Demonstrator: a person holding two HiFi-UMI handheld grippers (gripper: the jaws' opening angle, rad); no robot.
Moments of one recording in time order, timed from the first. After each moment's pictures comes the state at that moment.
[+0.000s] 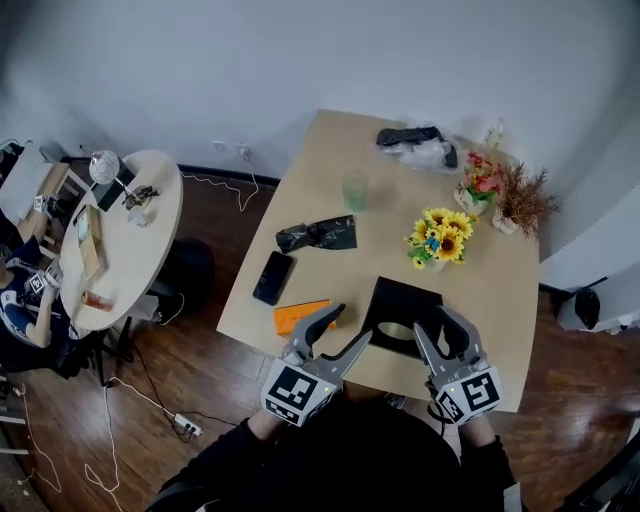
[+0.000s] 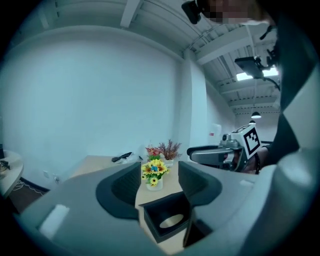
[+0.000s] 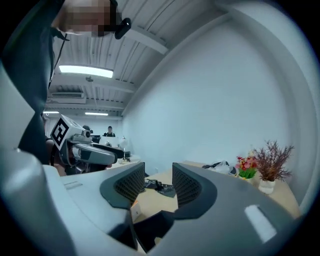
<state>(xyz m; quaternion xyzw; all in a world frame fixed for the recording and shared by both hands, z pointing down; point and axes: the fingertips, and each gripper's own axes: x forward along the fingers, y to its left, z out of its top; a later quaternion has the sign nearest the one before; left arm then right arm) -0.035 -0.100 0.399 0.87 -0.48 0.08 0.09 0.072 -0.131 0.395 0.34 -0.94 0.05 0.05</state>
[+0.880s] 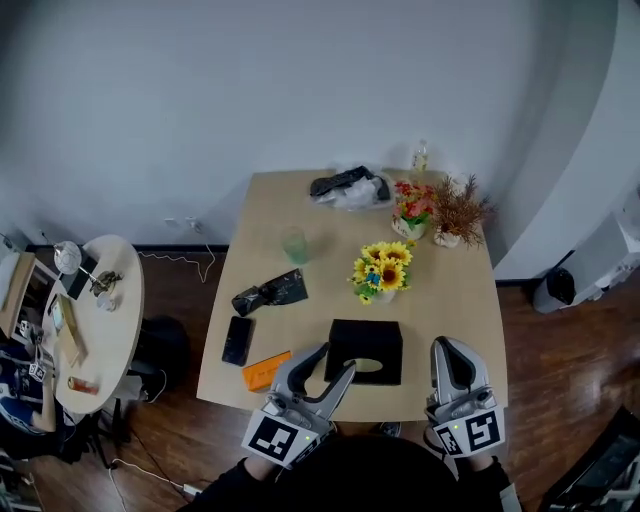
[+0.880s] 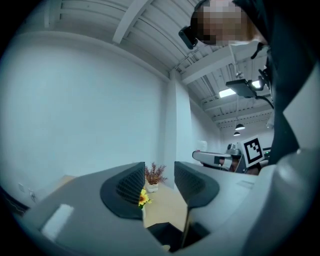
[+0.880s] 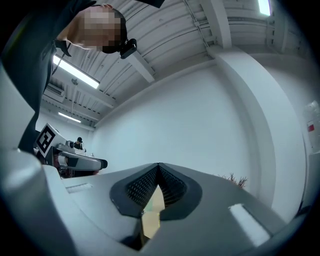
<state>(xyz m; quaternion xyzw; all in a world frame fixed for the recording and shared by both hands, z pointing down) 0.027 -0.102 0.316 0.91 -0.41 -0.03 0.03 0.173 -0.117 0.300 0.51 -0.86 -0.04 -0.06</state>
